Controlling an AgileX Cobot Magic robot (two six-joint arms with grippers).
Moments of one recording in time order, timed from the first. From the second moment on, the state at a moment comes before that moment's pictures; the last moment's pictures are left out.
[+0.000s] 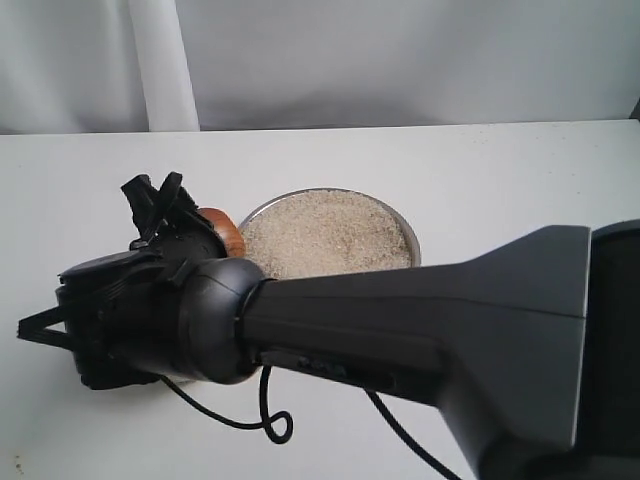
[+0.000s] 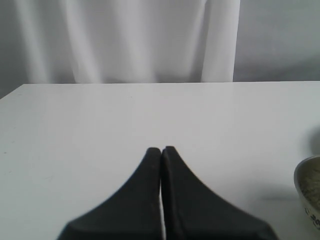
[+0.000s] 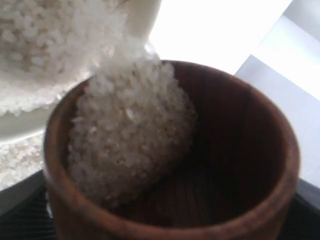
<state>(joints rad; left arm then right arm) -0.01 0.00 0.00 -0.04 0.35 0.04 1.14 2.27 -1.73 -1.11 0.98 -0.42</state>
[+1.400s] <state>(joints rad) -0.01 0.00 0.00 -0.04 0.35 0.04 1.19 2.27 -1.73 -1.23 1.07 -0.54</state>
